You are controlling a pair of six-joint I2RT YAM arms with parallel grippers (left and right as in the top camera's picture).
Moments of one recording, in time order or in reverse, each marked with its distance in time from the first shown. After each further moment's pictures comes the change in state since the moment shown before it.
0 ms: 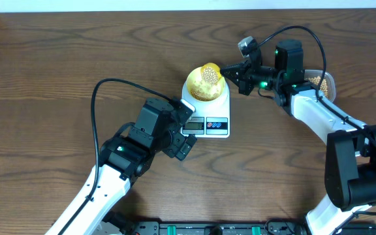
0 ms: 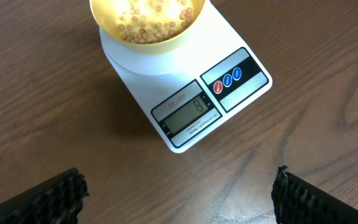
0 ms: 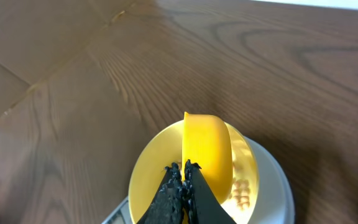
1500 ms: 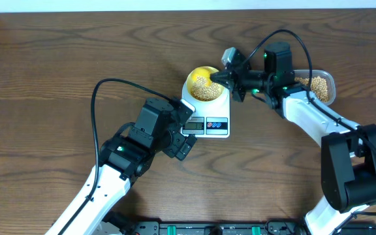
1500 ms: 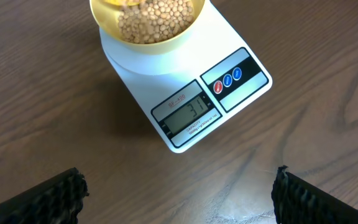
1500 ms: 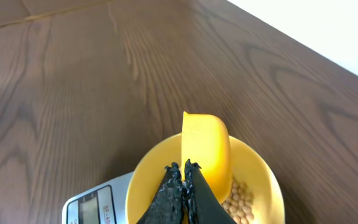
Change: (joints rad) left arm 0.000 0.000 0.000 0.000 0.000 0.000; right arm 0.064 0.000 0.000 -0.019 -0.023 -0.399
